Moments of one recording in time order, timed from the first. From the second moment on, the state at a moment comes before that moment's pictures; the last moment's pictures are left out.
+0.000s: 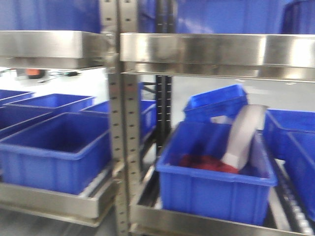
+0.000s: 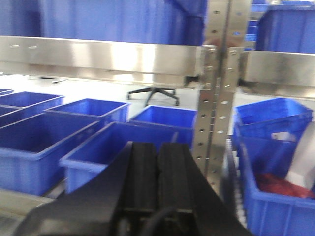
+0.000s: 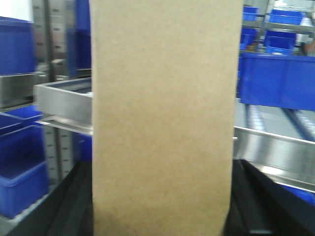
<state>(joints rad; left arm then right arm) -0.07 -0.02 0.03 -0.04 0.01 0.05 0.01 0.14 -0.49 0.13 0.42 -0.13</state>
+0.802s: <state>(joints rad) -0.07 -0.02 0.03 -0.04 0.01 0.05 0.01 0.14 -0.49 0.13 0.42 -0.13</state>
